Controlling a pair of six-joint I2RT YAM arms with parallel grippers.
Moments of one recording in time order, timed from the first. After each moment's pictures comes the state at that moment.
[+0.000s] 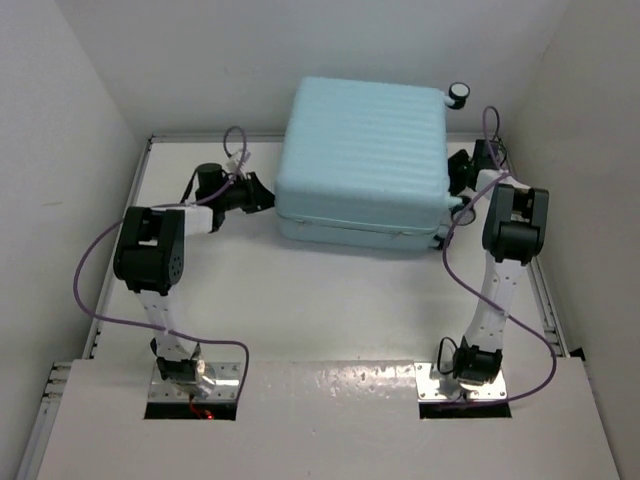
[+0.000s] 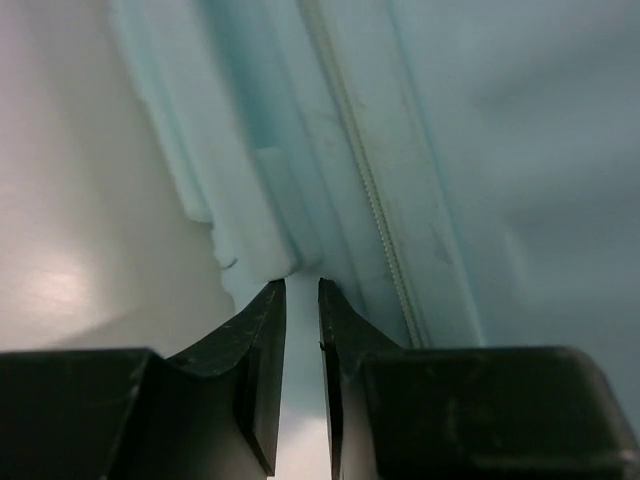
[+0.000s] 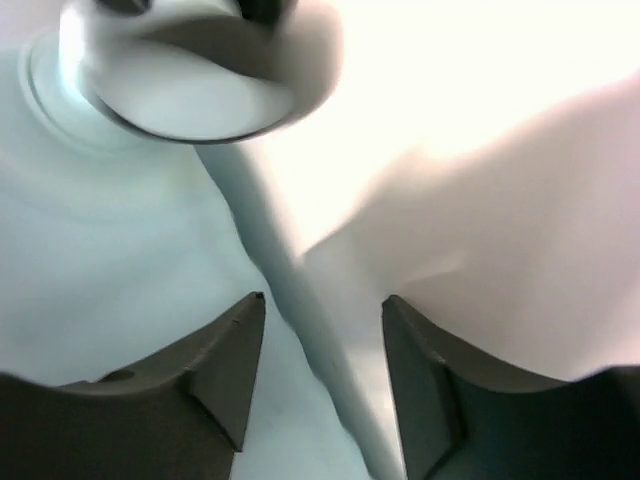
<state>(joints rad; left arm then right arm) -0.05 1.95 1.08 0.45 0.81 -0.48 -0.20 2.31 1.61 -0.15 -0.37 0.82</state>
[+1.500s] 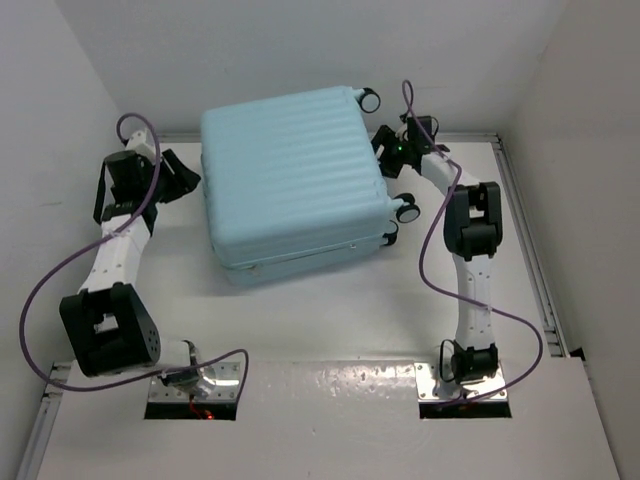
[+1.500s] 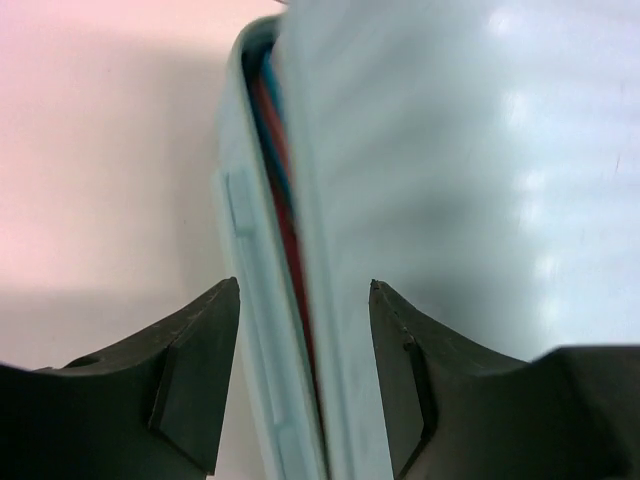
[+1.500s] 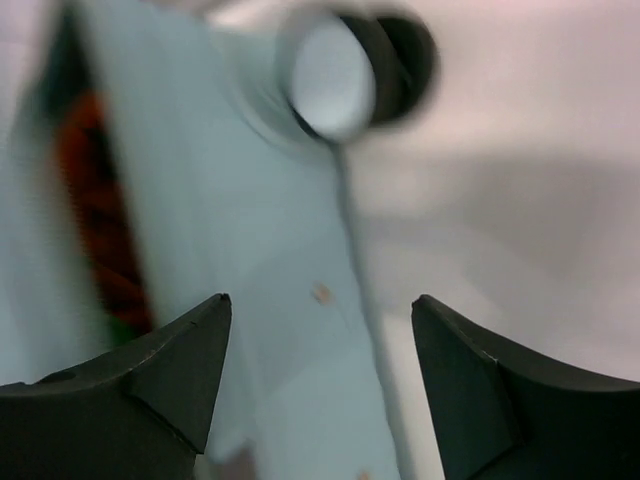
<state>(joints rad) 0.26 1.35 1.04 -0.12 0.39 -0.32 0.12 2.39 1.88 -0.20 -0.51 0.66</state>
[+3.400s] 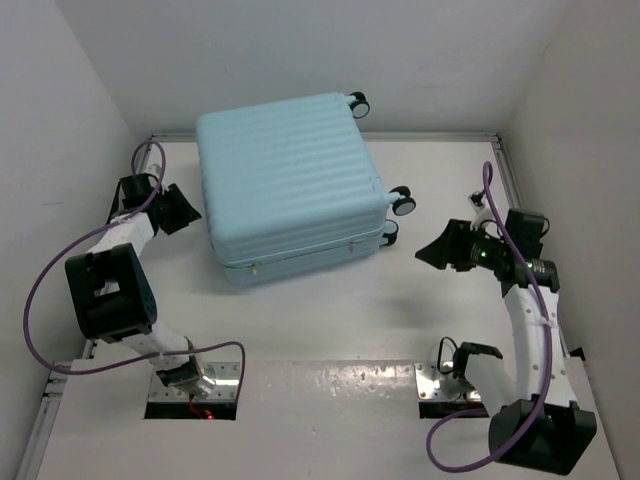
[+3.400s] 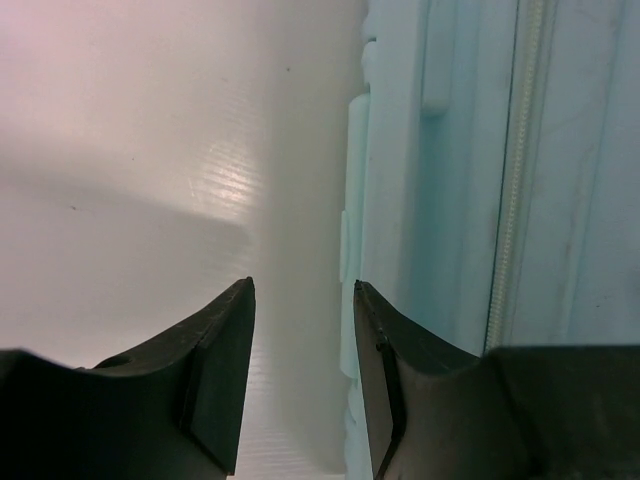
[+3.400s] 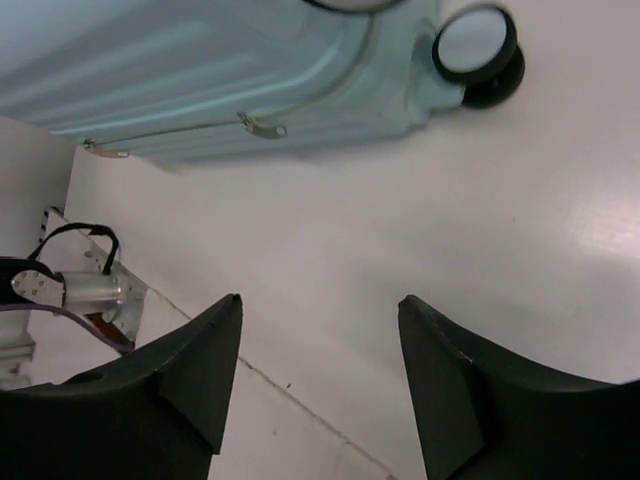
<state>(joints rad) 0.31 1.58 0.99 -0.20 0.33 -0.32 -0.22 0.90 0.77 -0.65 -0.82 0.04</state>
